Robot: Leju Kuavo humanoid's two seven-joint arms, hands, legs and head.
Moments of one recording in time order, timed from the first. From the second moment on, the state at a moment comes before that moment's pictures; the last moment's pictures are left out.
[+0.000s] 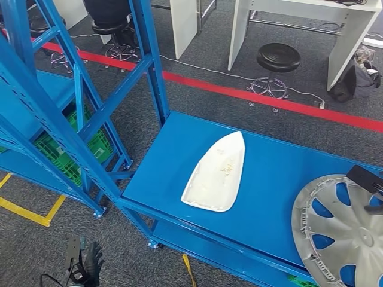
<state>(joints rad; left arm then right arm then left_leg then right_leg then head) -0.13 0.19 -0.70 -0.27 1.23 -0.04 -0.56 -0.78 -0.56 0.94 -0.79 0.23 0.10 0.34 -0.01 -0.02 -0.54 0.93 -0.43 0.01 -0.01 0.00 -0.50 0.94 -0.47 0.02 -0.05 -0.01</state>
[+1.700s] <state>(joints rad) -0.13 0.19 -0.70 -0.27 1.23 -0.03 -0.56 -0.79 -0.56 0.80 -0.73 0.21 -0.05 0.28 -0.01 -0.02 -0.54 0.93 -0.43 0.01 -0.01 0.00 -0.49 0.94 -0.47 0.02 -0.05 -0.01</state>
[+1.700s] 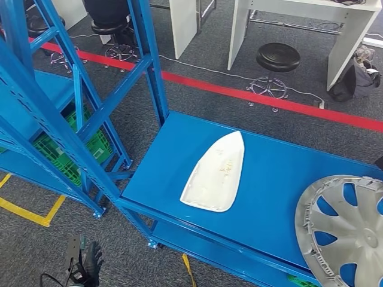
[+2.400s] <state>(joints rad) -0.13 0.19 -0.70 -0.27 1.22 -0.02 -0.56 -0.76 -0.57 0.79 -0.72 0.21 -0.04 0.30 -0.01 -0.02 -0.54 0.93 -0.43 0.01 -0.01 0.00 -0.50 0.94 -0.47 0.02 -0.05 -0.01</state>
